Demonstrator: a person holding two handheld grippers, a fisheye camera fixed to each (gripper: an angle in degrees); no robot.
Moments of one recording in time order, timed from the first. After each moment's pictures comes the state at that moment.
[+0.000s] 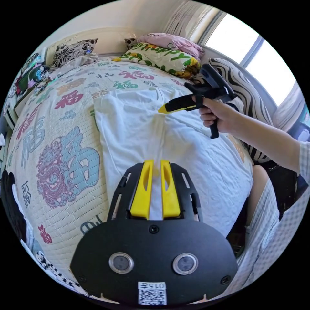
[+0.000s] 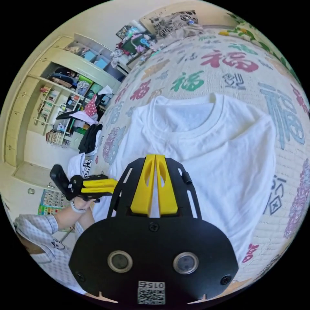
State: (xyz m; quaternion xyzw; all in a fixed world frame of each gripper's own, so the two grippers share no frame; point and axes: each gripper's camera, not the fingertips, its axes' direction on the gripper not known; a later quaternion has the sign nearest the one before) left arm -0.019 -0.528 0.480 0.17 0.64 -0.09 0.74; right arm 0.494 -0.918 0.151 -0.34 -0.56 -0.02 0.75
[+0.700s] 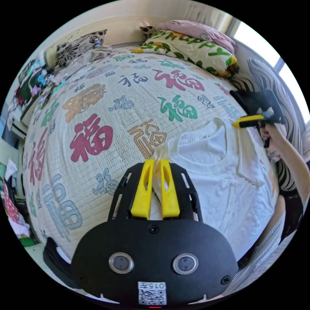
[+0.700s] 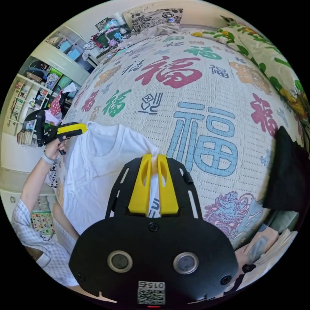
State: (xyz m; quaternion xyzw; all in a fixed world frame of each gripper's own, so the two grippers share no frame) left arm -0.027 -0.735 0.546 0.09 0.57 -0.06 0.82; right arm 0.601 -0.898 0.254 -0.40 -0.44 -0.08 0.80
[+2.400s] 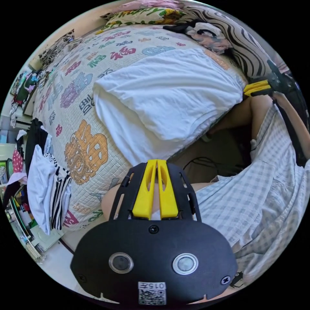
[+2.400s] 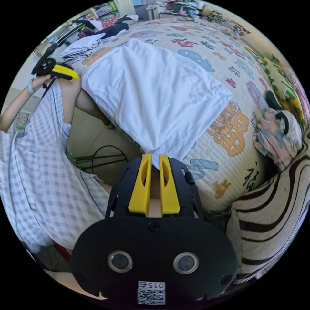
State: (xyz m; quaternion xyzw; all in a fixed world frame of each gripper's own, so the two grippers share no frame) left arm 0.013 -0.246 0.280 0.01 0.55 0.07 0.83; right arm 0.698 -0.492 -0.144 -0.39 -0.39 -0.32 0.77
